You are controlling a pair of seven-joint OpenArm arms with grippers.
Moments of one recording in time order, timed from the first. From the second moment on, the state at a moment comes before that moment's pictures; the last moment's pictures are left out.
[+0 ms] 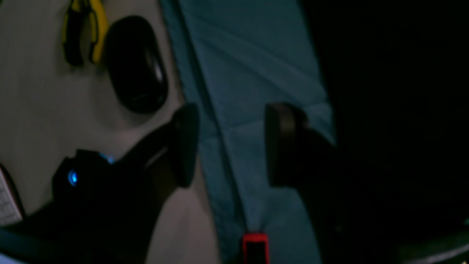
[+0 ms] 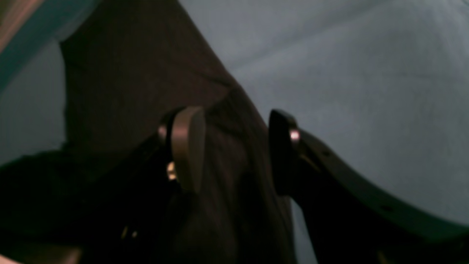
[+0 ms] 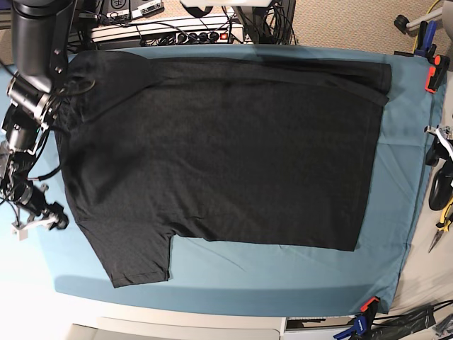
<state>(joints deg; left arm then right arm) 11.2 -46.4 -22.5 93.3 -44.8 -30.5 53.0 43.5 32.7 22.6 26.4 22.1 28.0 -39.5</state>
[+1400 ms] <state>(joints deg) 11.0 -42.4 -21.1 93.2 -46.3 -28.8 54.3 35.2 25.7 22.7 26.5 11.4 24.6 -20.8</state>
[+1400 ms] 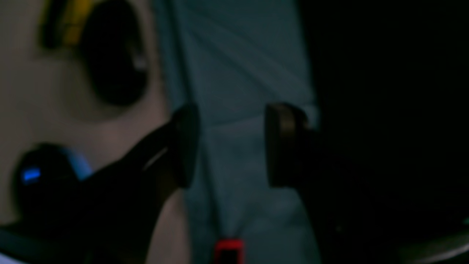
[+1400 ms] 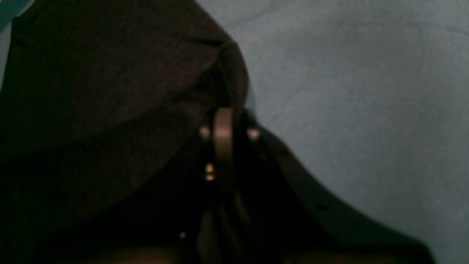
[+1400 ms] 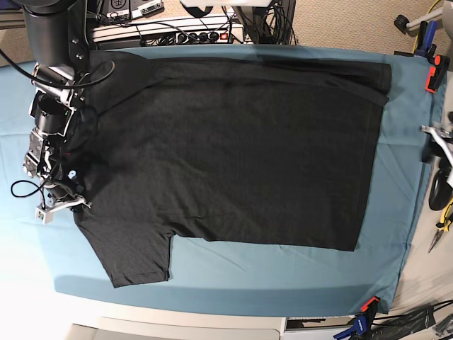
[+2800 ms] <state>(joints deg) -43.0 -22.1 7.1 27.2 -22.5 -19.6 36.8 34.3 25.4 22.7 26.5 9.1 28.7 -19.3</state>
